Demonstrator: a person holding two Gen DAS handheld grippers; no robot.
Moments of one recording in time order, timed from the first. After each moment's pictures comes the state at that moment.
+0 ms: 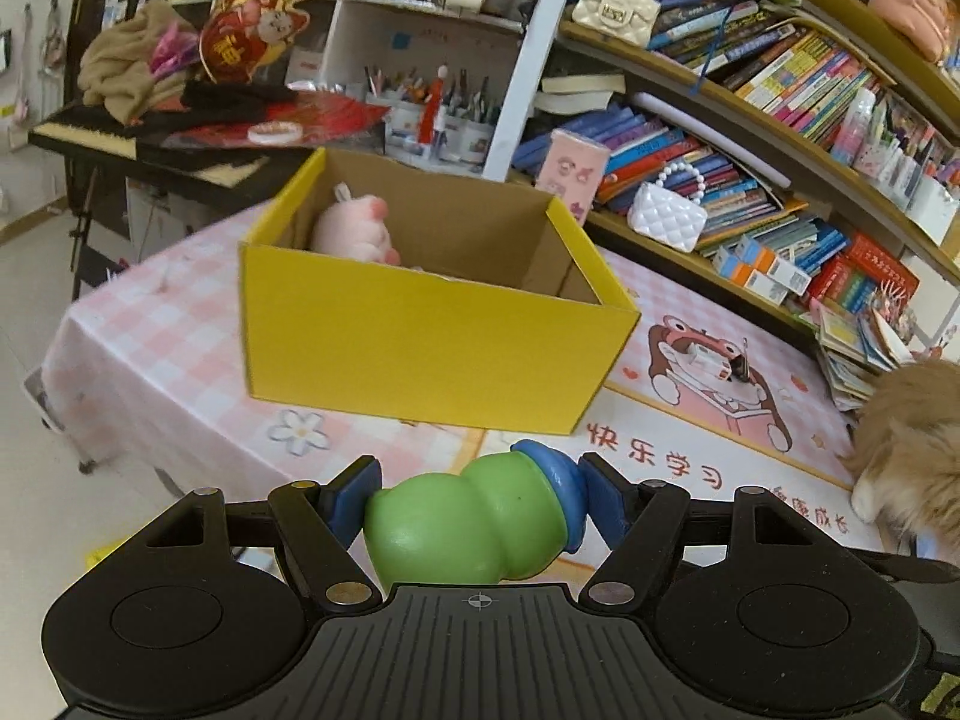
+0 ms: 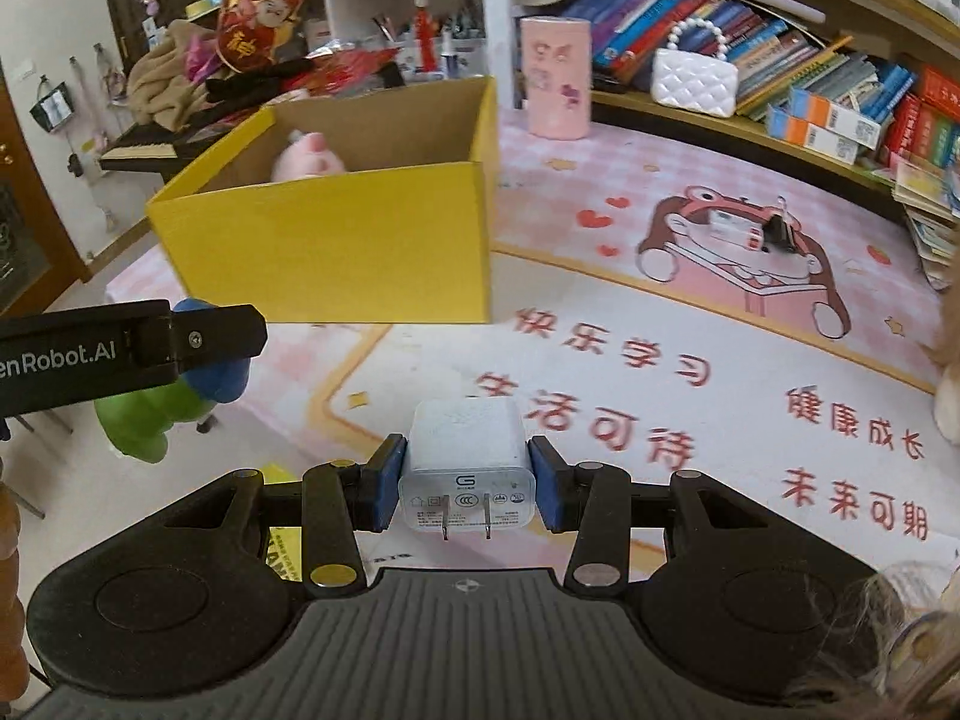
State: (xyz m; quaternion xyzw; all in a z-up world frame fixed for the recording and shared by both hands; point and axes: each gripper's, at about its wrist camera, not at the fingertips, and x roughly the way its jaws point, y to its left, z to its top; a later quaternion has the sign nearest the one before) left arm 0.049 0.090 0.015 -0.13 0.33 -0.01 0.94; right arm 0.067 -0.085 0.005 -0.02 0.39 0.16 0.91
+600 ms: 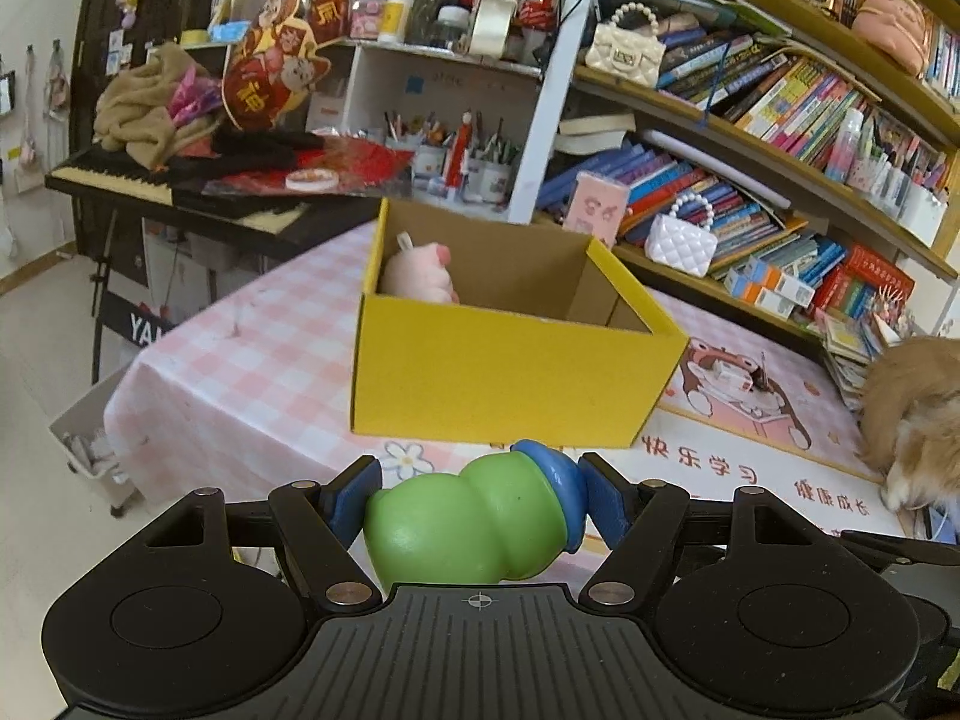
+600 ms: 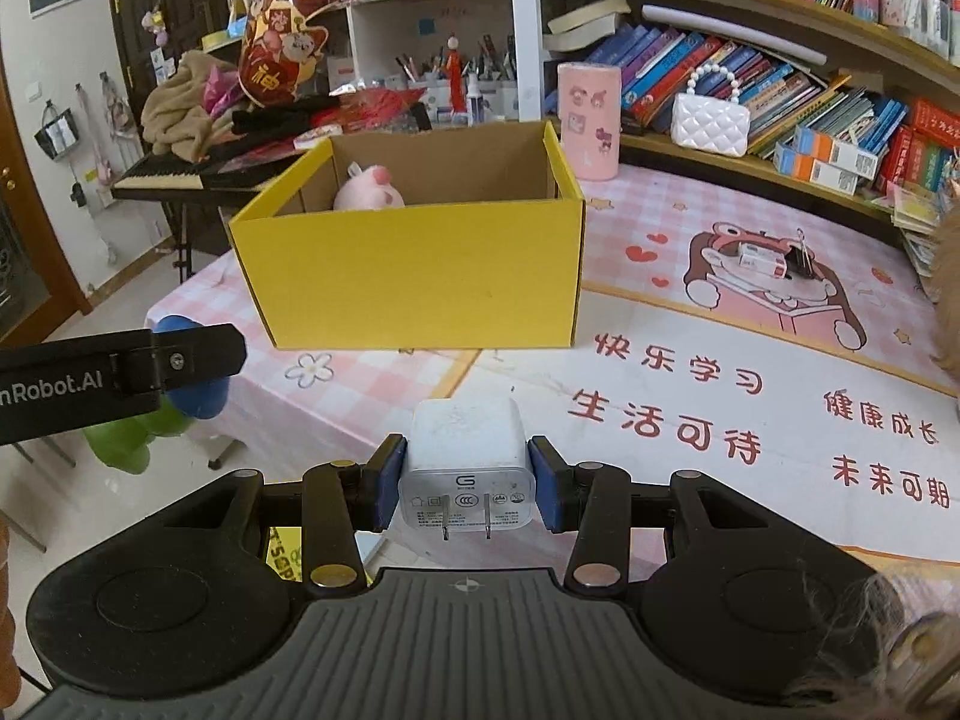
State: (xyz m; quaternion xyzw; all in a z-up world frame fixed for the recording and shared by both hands) left arm 0.015 0.146 0.028 -0.11 0.29 -0.01 0.95; right arm 0.028 -0.028 0.017 -0.01 0.35 0.15 0.93
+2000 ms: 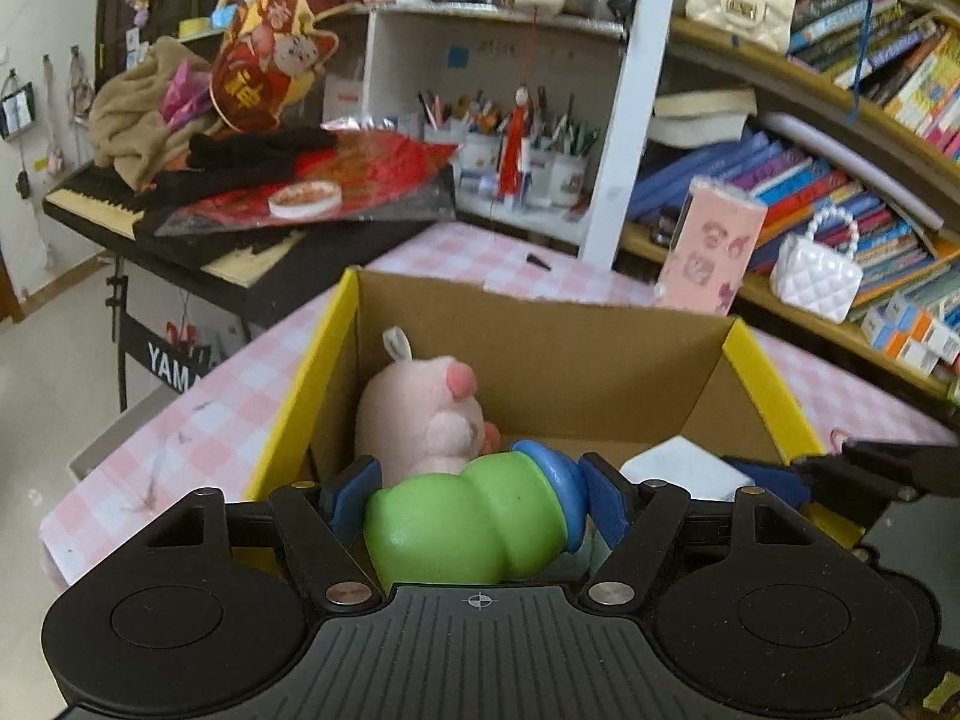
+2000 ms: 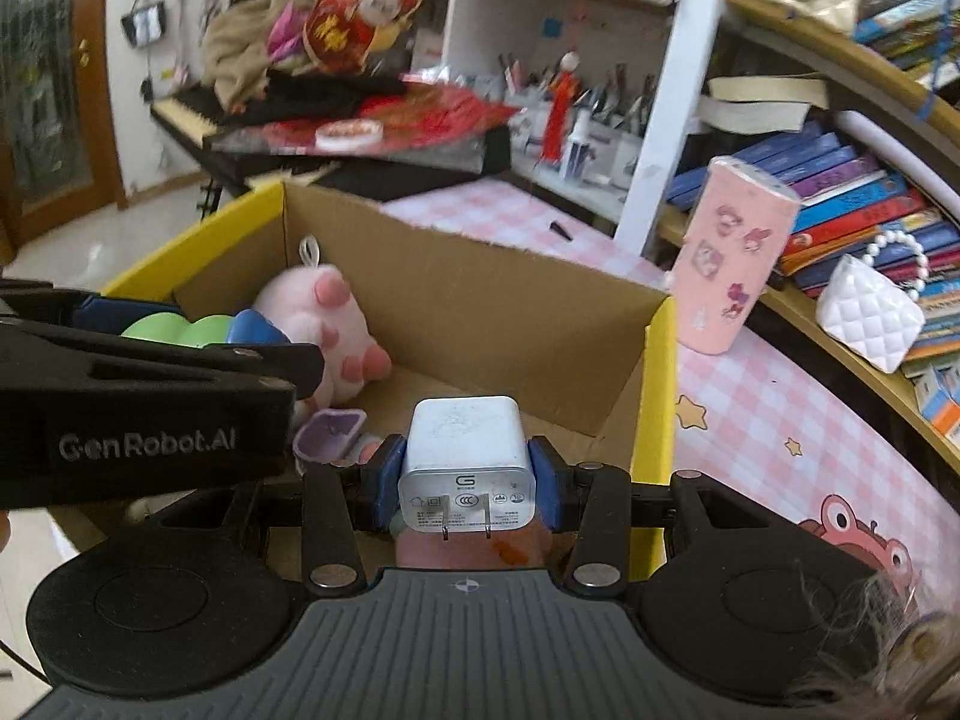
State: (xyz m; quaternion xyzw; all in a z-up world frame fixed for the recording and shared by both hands) left arm 0.247 0.133 0.012 -0.08 0.33 0.07 0.94; right arm 0.288 0.030 0.011 -0.16 0.33 0.25 0.90
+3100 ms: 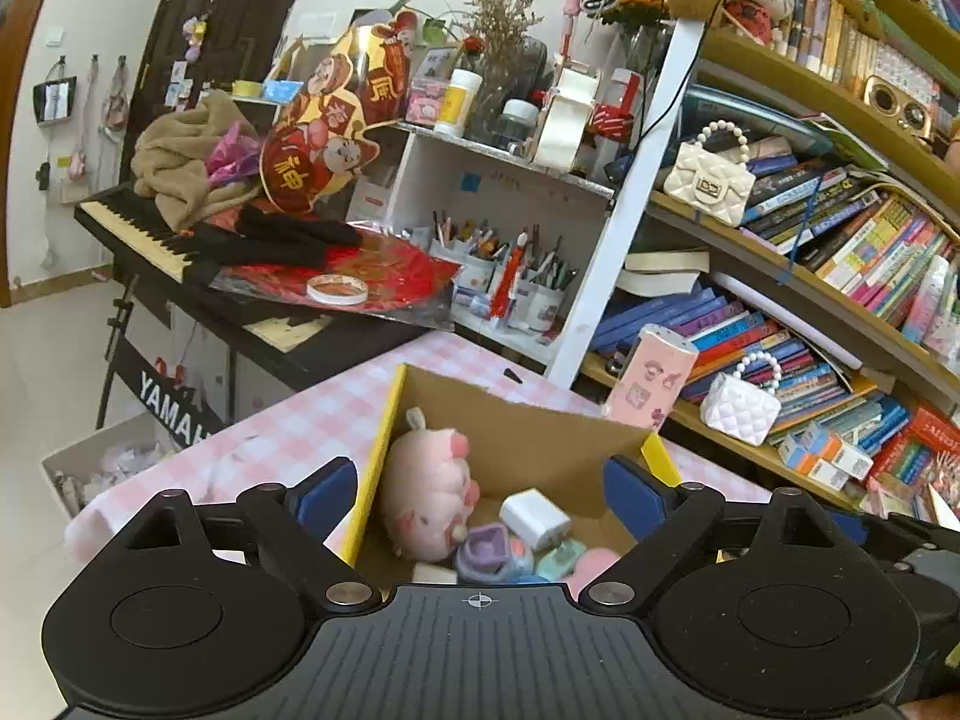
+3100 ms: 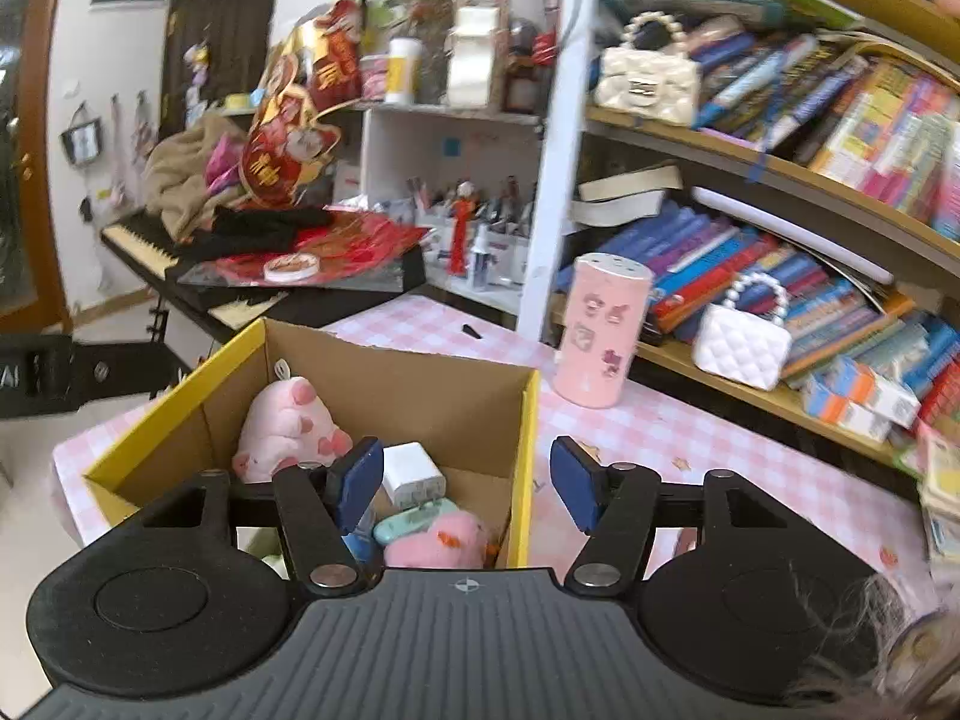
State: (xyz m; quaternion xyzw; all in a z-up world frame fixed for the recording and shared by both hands) left arm 0.130 0.159 0.067 -0.16 0.21 0.06 0.96; right arm 0.191 -0.020 0.078 -0.09 0.23 0.17 0.96
